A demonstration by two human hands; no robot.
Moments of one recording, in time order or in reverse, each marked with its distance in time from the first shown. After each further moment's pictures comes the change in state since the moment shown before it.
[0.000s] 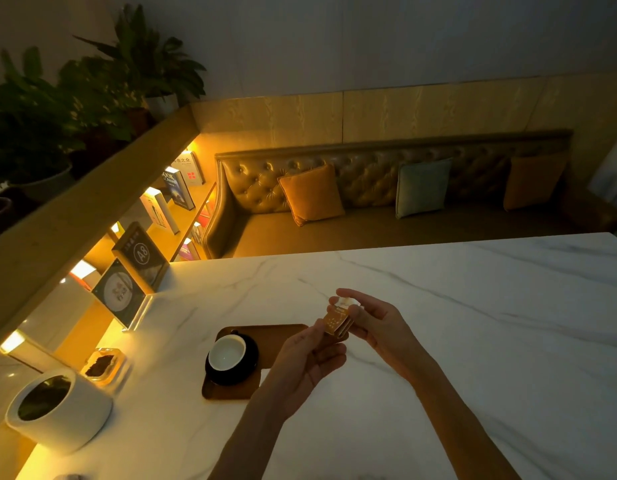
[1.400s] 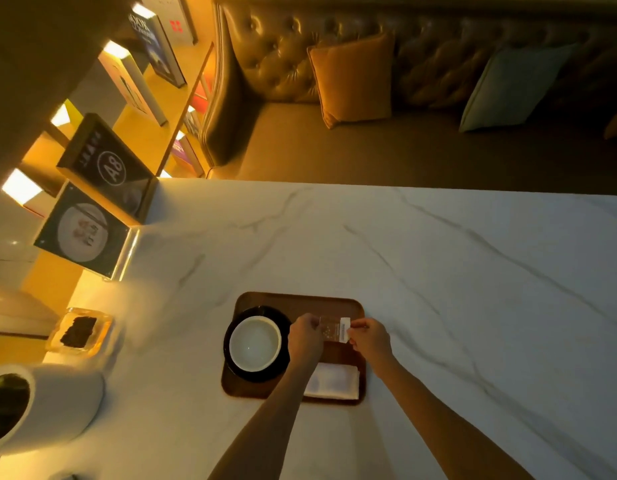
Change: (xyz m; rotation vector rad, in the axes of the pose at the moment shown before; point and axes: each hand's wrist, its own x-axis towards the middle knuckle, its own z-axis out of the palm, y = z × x) left_hand 0.234 -0.059 -0.261 1.060 0.632 -0.250; right_hand 0.215 0.302 -0.007 -0.689 0.501 0.725
